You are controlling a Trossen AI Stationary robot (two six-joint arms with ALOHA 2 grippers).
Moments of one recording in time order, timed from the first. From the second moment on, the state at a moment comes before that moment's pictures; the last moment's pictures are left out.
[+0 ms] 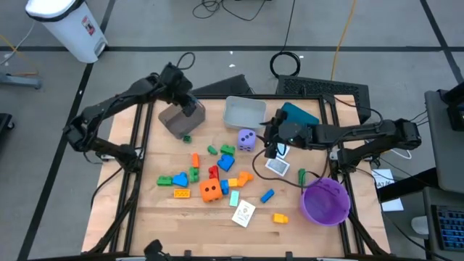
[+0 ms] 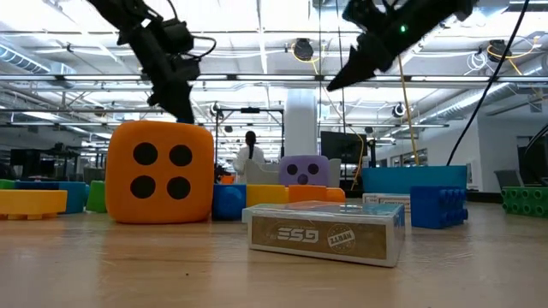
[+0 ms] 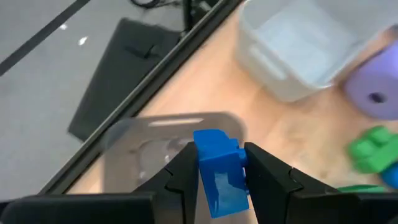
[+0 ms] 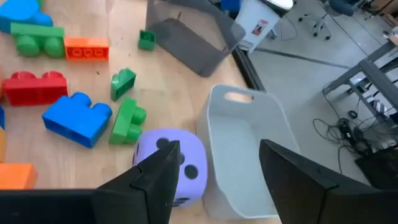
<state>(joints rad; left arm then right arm) 0.82 1.37 1.11 -0.67 0.13 0.11 -0.04 1.23 0.84 -0.13 0.41 -0.19</state>
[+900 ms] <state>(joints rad) 1.00 1.70 1.07 -0.51 0.17 0.24 -0.04 1.23 0.69 0.01 0.41 0.00</state>
